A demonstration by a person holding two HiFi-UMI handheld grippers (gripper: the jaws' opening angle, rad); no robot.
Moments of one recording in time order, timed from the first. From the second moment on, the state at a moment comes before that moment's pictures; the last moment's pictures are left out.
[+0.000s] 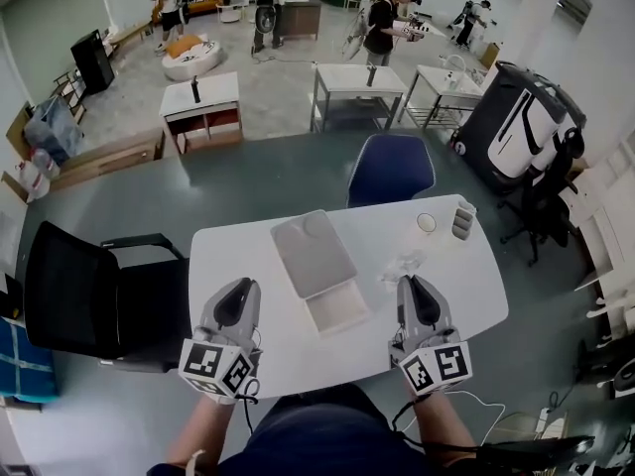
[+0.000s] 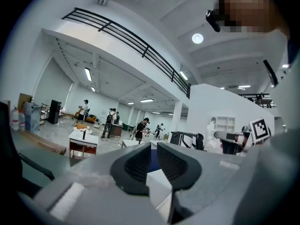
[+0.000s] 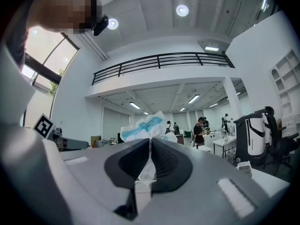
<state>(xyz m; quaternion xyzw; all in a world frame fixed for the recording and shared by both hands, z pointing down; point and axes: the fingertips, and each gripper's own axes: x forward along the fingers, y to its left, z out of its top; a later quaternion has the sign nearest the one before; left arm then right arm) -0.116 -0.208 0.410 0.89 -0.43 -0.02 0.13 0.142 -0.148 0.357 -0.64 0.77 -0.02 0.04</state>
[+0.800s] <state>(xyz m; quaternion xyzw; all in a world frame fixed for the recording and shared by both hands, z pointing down) -0.087 -0.233 0.498 0.86 -0.48 0.08 0.16 0.143 -0.234 0.481 -0.57 0.81 -0.11 -0.06</state>
